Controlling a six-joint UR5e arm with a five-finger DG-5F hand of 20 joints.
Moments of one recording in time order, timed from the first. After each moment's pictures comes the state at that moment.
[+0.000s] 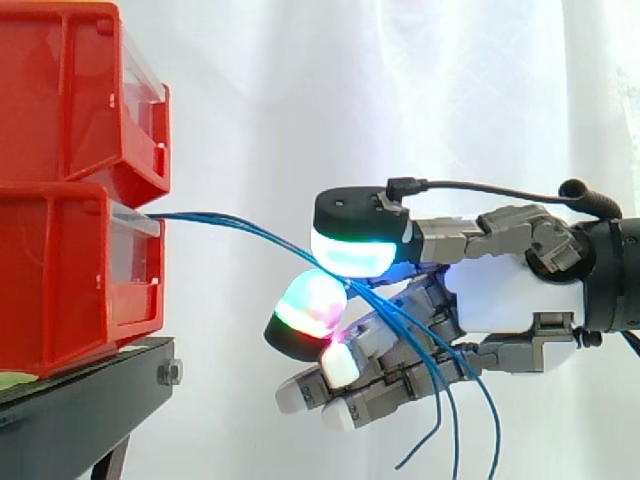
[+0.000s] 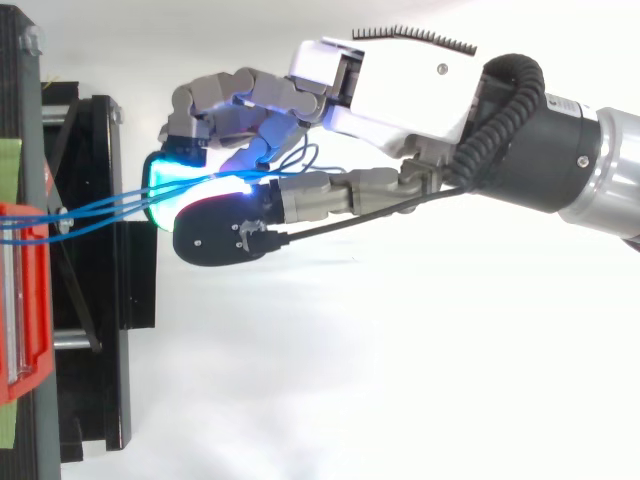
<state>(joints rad) 0.11 -2.29 -1.19 -2.81 -1.21 -0.22</state>
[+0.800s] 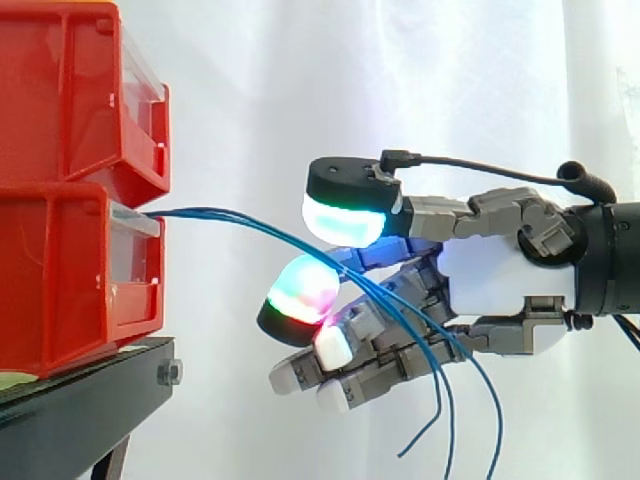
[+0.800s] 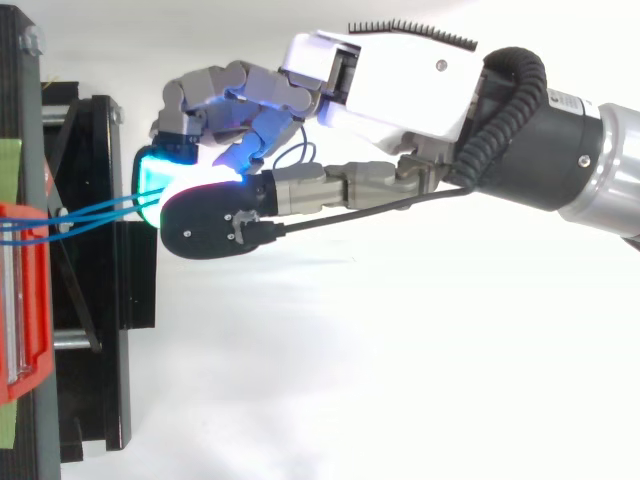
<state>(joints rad) 0.10 -2.29 -1.17 -2.81 -1.21 -0.27</state>
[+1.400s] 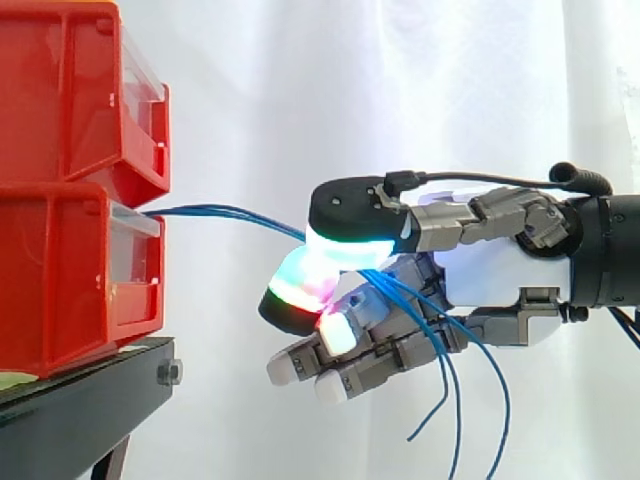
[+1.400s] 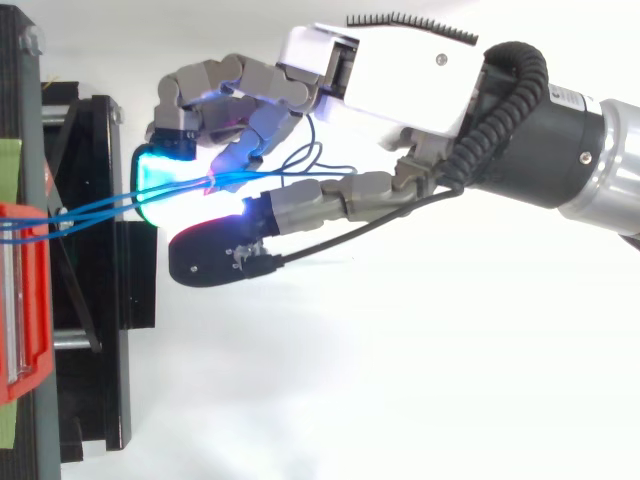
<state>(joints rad) 0.10 -2.29 -1.17 -2.81 -1.21 -0.27</state>
